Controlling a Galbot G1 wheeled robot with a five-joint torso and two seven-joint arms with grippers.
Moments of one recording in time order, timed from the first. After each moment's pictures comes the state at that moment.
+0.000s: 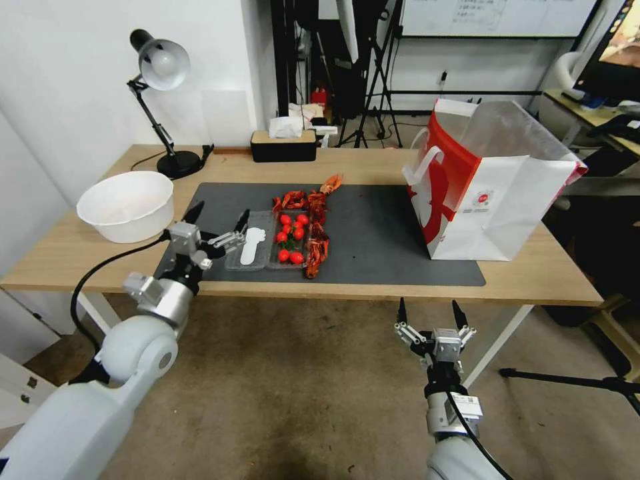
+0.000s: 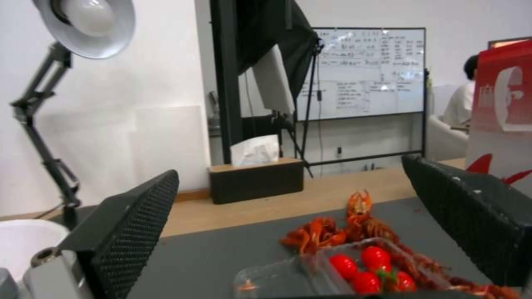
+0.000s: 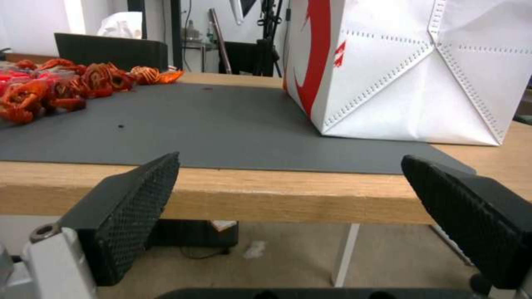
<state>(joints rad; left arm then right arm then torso) 1.27 -0.92 -0.41 -2.02 -0.58 -0.13 -0.08 -1.54 1.11 0.13 2.00 0.10 0.20 0.63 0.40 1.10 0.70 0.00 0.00</state>
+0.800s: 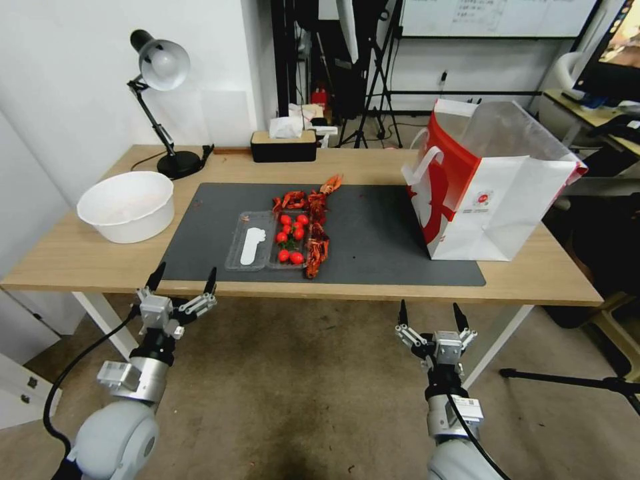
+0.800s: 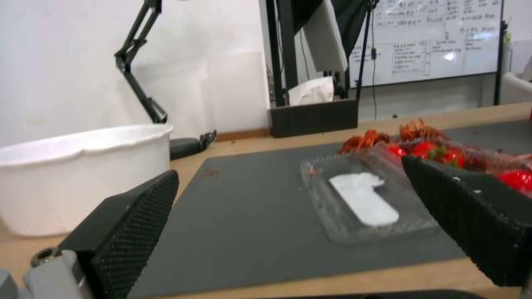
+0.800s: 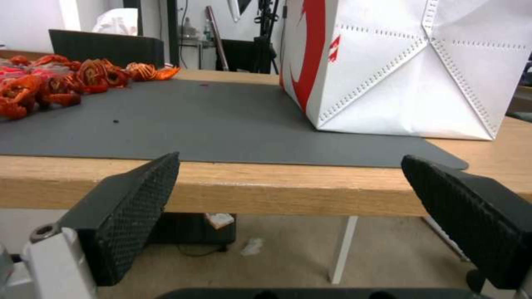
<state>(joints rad) 1.61 -1.09 -0.56 -1.98 -0.38 -0.32 -0.08 -1.55 1.12 0.14 1.99 0.10 0.21 0.63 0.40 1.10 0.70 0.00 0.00</state>
